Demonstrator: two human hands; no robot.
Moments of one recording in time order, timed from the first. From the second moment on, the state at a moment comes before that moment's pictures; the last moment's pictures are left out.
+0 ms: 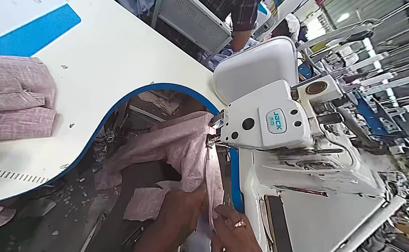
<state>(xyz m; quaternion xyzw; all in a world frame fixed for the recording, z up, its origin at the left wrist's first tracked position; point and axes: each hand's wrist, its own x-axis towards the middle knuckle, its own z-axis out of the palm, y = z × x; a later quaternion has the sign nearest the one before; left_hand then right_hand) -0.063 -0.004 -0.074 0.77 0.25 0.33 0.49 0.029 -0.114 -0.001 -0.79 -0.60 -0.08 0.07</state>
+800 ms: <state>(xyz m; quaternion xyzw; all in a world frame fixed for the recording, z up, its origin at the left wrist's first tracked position) -0.058 -0.012 -0.073 0.74 0.29 0.36 0.49 0.036 -0.130 -0.006 -0.76 -0.62 0.03 0.19</state>
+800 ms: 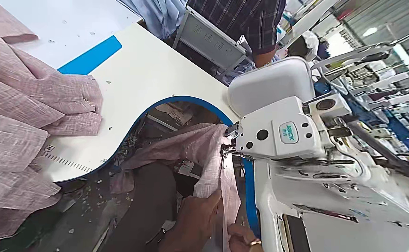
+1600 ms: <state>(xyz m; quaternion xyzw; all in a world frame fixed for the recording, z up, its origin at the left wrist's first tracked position) -0.051 -0.007 -0.076 0.73 0.29 0.39 0.49 0.035 -0.103 -0.017 -0.72 -0.56 0.04 0.40</state>
